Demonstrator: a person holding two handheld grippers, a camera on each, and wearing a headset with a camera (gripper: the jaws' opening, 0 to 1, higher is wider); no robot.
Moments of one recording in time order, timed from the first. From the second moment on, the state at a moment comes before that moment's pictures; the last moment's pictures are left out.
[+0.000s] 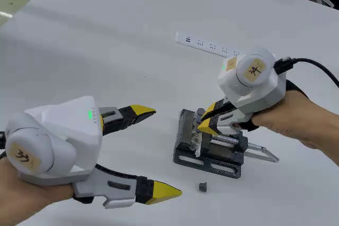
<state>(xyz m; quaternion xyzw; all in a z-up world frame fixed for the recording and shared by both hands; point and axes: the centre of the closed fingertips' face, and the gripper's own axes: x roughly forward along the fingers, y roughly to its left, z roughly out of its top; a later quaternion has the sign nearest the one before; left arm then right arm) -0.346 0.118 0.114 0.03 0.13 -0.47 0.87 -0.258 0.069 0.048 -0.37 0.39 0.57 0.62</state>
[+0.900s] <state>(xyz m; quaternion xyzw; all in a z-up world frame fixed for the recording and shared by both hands) -0.358 0.104 0.111 0.07 0.15 -0.49 0.86 -0.277 0.015 0.093 -0.29 0.34 0.54 0.72</state>
